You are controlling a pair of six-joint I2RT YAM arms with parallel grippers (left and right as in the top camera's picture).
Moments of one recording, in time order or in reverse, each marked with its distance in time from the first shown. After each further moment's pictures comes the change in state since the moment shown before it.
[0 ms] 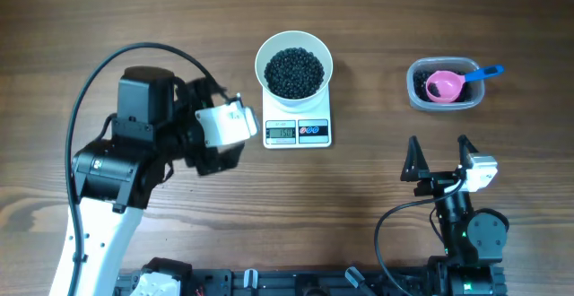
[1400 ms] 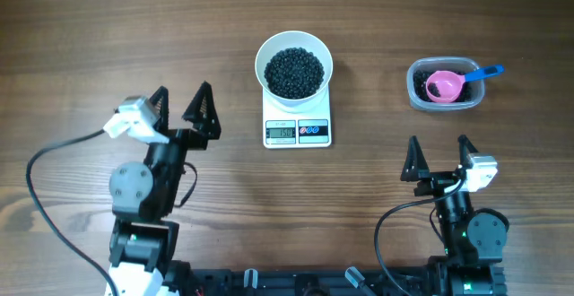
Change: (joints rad) left arm 0.092 -0.425 -0.831 1.366 -0.332 -1.564; right arm 0.000 0.000 0.000 0.000 0.000 0.000
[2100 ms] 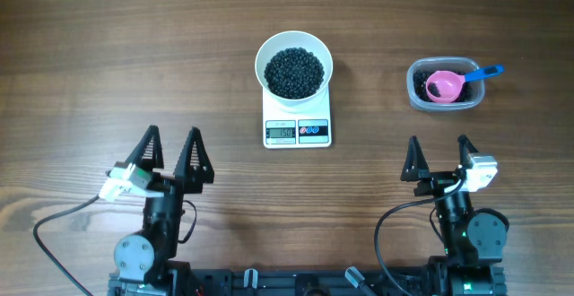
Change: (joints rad) left arm 0.000 -0.542 -0.316 0.019 -0.046 -0.018; right arm 0.000 0.000 0.000 0.000 0.000 0.000
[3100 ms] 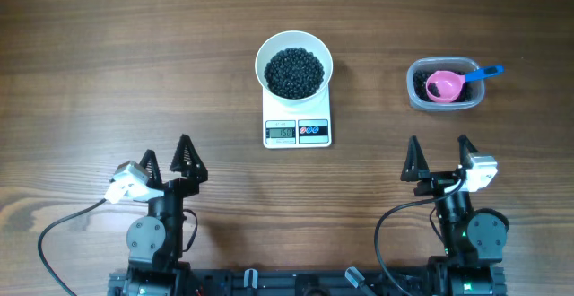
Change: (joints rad) left arm 0.000 -0.115 -0.021 -0.438 -0.209 -0.094; right arm 0.000 0.000 0.000 0.000 0.000 0.000
